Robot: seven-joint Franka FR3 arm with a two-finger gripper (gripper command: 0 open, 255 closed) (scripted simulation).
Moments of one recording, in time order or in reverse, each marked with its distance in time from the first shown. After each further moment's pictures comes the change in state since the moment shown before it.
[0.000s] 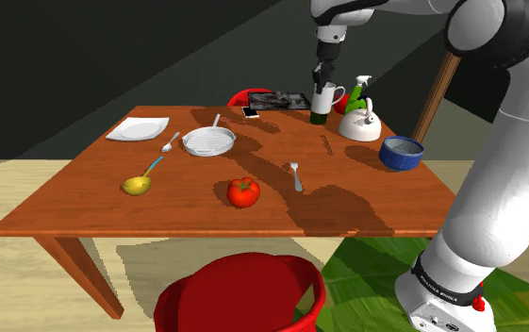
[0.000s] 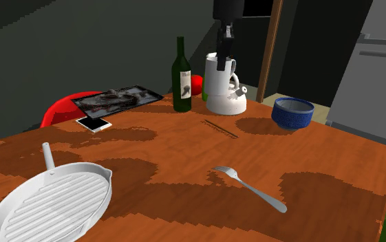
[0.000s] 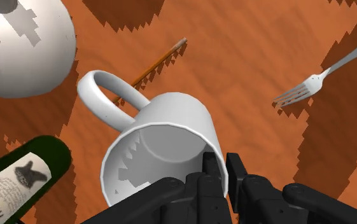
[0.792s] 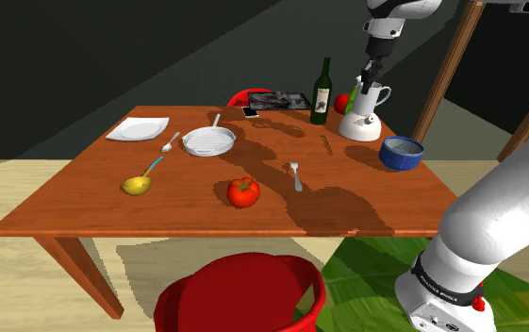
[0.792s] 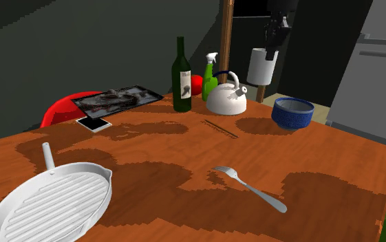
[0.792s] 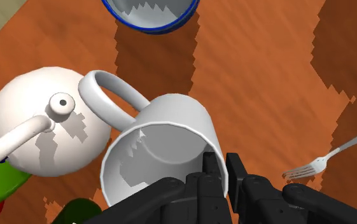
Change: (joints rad) arm -0.080 -0.332 -0.080 -0.310 -0.112 -0.004 -0.134
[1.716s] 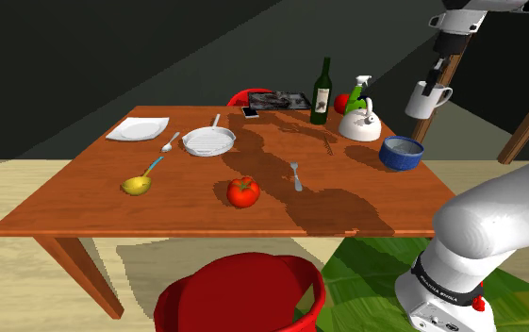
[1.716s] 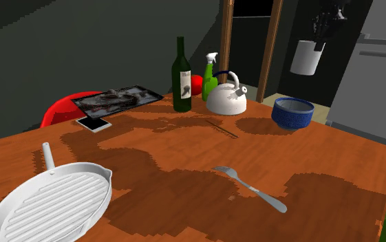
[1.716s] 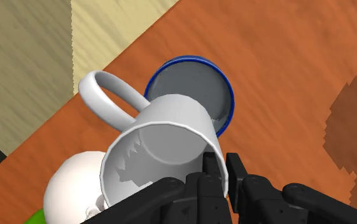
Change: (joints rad) arm -0.133 -0.250 -0.138 -0.130 -0.137 -0.090 -0.222
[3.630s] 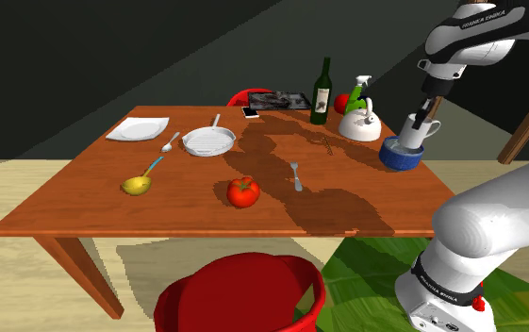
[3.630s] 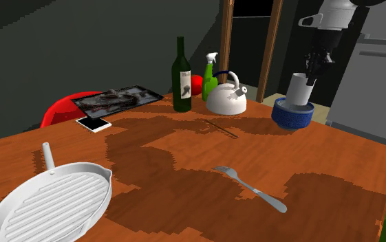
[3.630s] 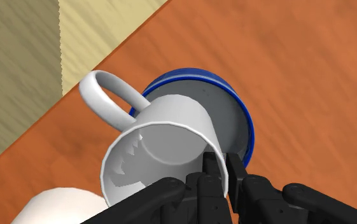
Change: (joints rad) arm -0.023 0.003 -0.063 -0.283 -0.038 0.289 -0.016
